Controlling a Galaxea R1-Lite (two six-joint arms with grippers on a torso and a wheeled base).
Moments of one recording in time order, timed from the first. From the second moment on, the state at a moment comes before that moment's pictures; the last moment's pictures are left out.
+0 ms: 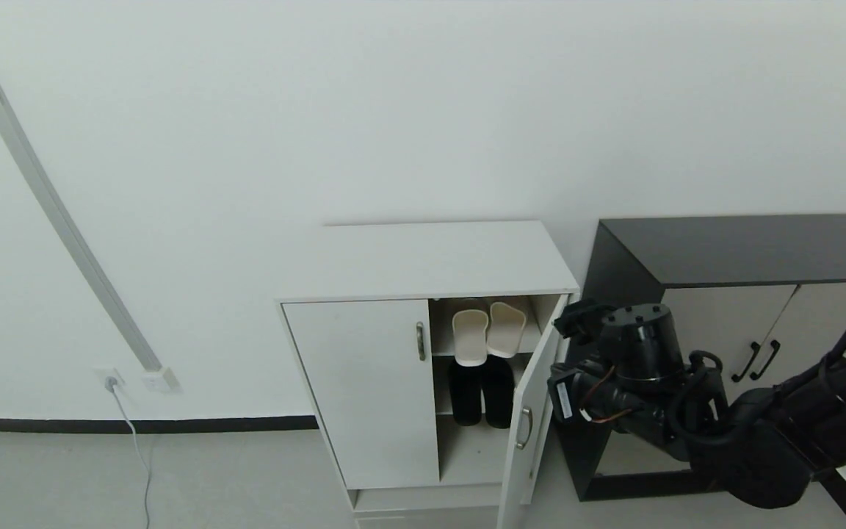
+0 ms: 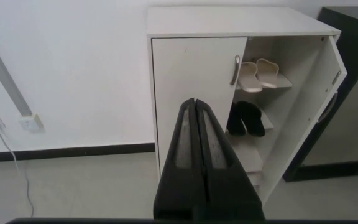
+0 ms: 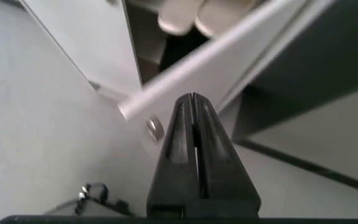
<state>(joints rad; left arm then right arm) 0.00 0.00 0.00 0.00 -0.02 -0.01 0.63 1.94 -0.77 -0.70 -0.27 0.03</state>
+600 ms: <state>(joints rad) 0.00 0.00 0.00 0.00 -0.02 -0.01 0.61 2.14 -0.87 -0.80 -0.27 0.03</state>
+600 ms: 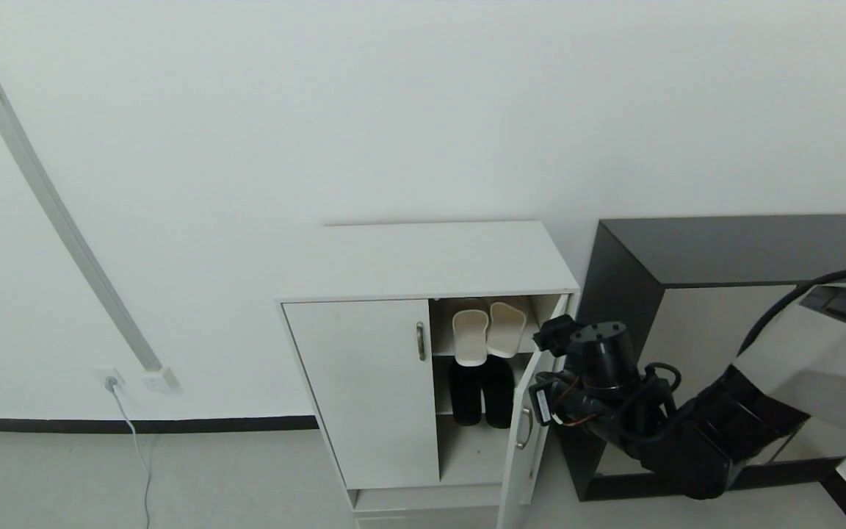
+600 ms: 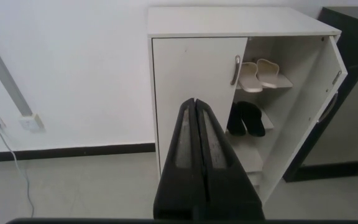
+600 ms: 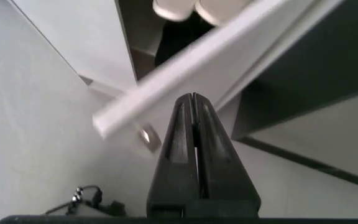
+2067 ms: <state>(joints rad) 0.00 0.00 0.00 0.00 -0.02 -0.01 0.67 2.11 -0.58 -1.20 -0.04 0.12</state>
